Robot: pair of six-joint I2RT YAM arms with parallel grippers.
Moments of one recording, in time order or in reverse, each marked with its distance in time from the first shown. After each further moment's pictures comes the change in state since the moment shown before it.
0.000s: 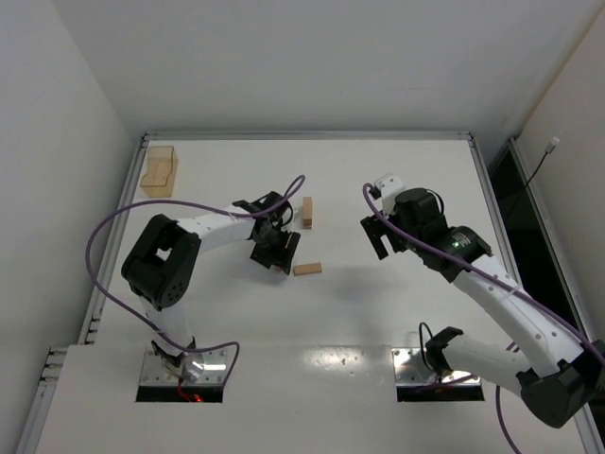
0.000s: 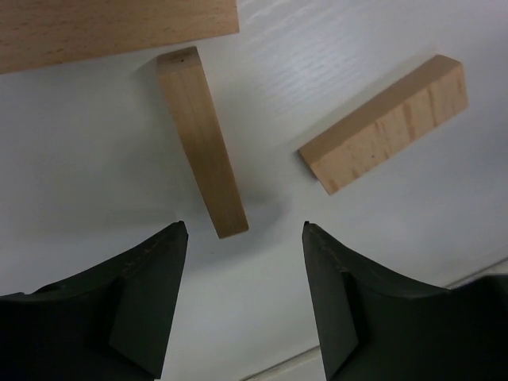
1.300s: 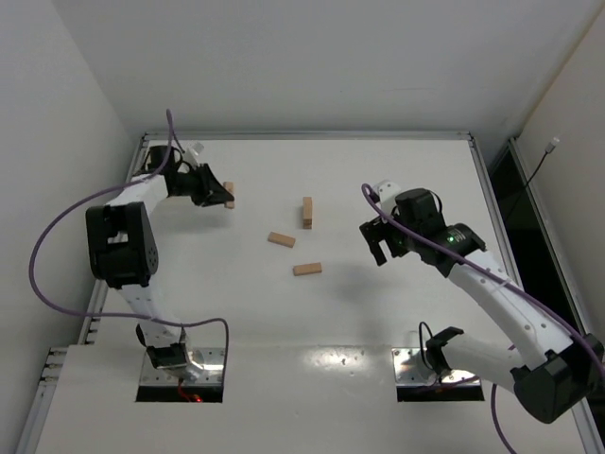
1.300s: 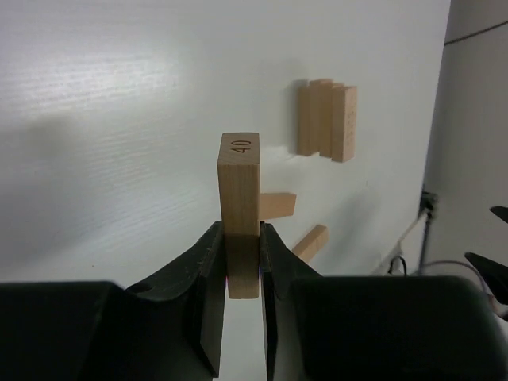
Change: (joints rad) left arm 0.698 0.044 0.210 0.187 0.590 -0.051; right arm -0.077 0.021 -0.040 -0.021 -0.154 0.003
